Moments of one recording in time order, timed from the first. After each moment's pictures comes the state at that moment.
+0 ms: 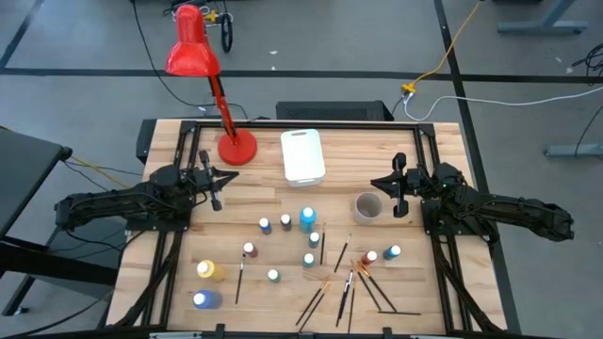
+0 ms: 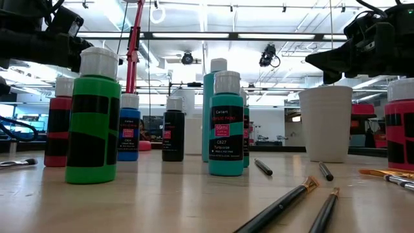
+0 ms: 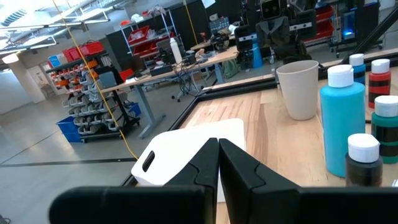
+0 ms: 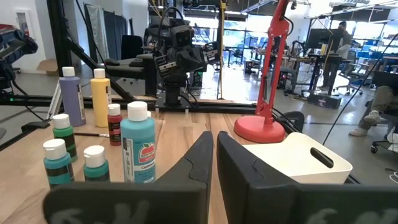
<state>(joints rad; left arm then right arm) 0.22 0.22 0.08 0.15 -0.13 0.29 -0.39 0.42 0.02 0.48 -0.32 -0.05</state>
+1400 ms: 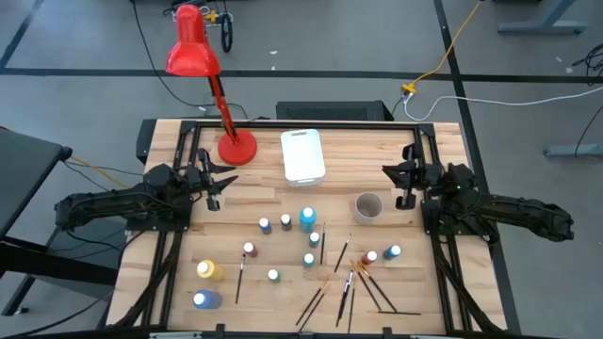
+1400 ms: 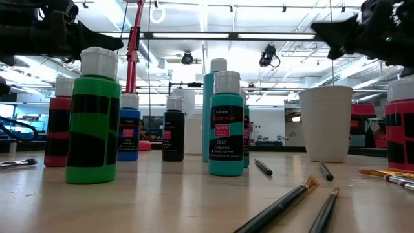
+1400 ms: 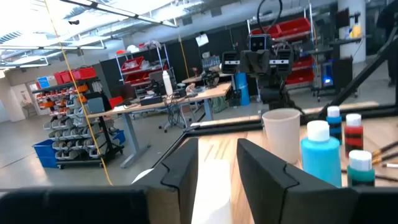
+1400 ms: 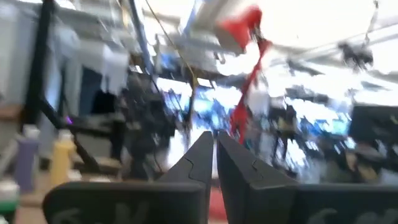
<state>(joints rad) 0.22 0.22 0.08 0.30 -0.06 0.20 -0.39 0.42 0.02 0.82 -0.26 -0.09</state>
